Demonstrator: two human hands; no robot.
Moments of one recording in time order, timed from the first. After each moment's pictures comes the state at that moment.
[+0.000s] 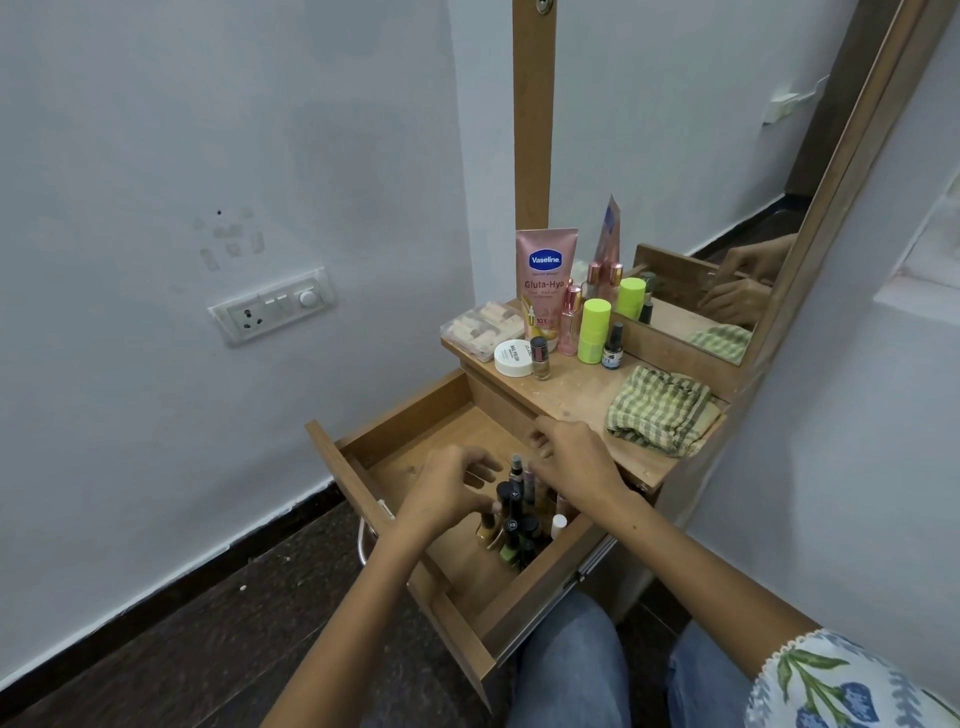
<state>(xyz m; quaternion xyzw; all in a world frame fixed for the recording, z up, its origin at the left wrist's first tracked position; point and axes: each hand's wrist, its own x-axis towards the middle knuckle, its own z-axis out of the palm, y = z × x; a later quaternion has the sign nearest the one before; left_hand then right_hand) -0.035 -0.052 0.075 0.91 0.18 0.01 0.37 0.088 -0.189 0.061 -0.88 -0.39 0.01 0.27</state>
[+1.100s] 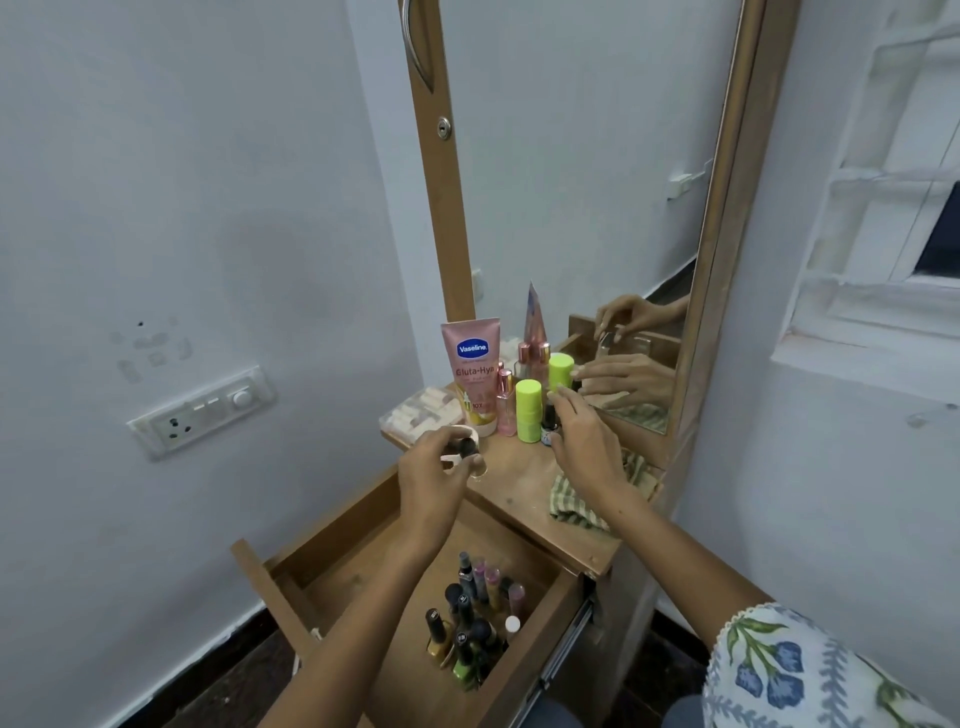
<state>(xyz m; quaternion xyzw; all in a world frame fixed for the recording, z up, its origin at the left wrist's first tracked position) 0.066 -0.066 0.114 0.84 0.13 0.35 0.38 0.195 -0.214 0.099 -0.89 -0.28 -0.19 0.30</state>
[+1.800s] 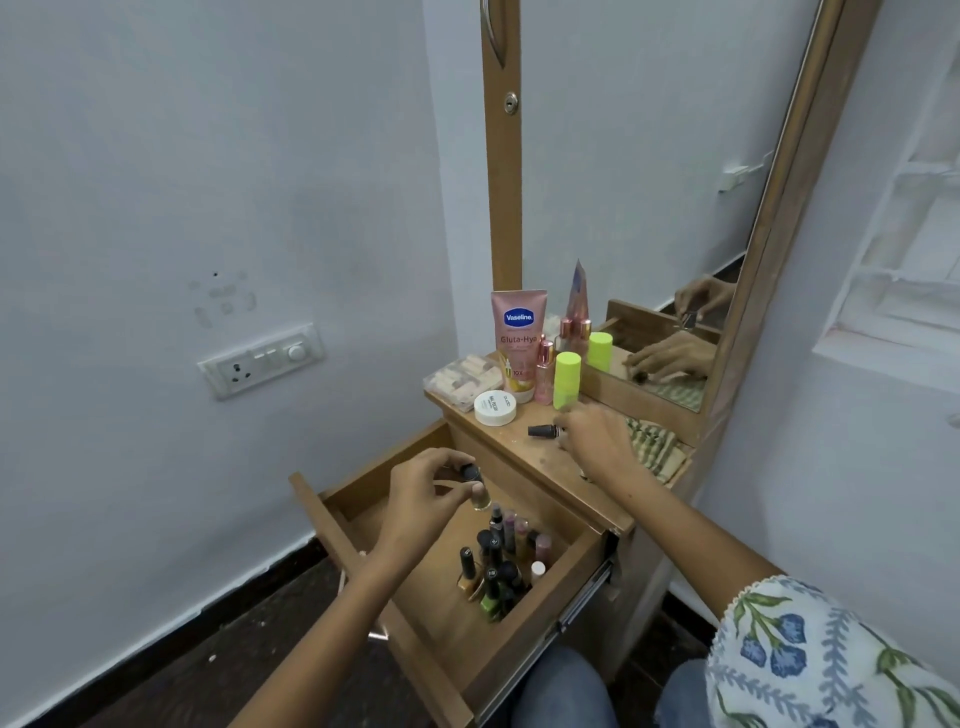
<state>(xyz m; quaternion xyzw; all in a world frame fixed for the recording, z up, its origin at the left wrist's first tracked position) -0.033 -0.058 0.106 0.86 0.14 0.26 0.40 0.164 -0.204 0.101 -0.92 -0.36 -0.15 0.05</state>
